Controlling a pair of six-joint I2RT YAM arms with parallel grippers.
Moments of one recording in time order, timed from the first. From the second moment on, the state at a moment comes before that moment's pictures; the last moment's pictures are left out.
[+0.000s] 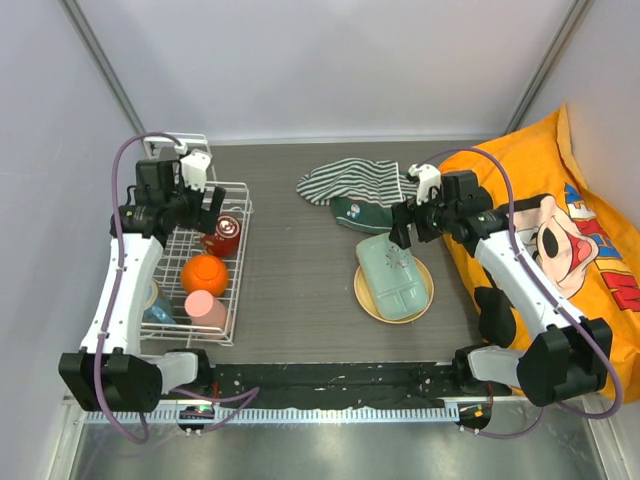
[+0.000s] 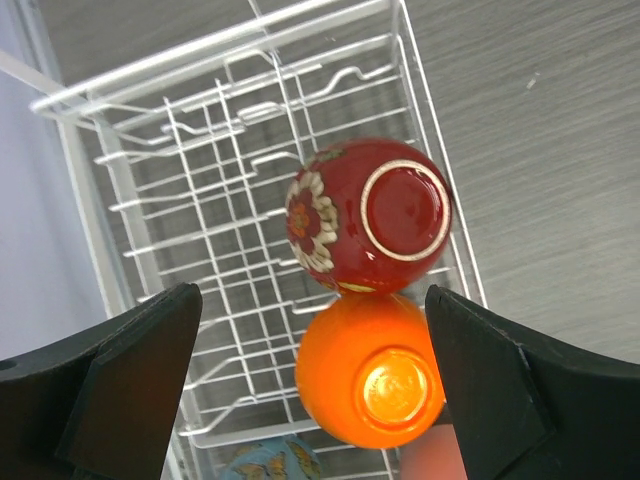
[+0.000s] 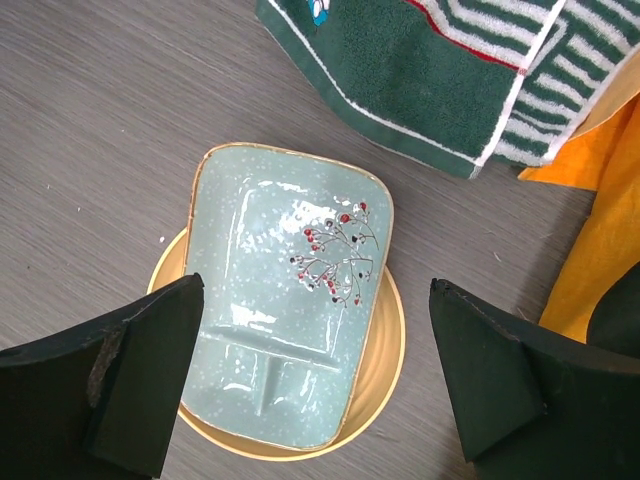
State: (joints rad) left arm -0.03 1.20 1.26 -0.77 0.08 0.33; right arm 0.22 1.24 1.05 -0.57 -0.31 -0.13
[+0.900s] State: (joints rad) left arm 0.14 0.95 1.29 -1.31 0.47 0.68; right arm 0.23 1.24 1.02 -0.55 -0.30 -0.15
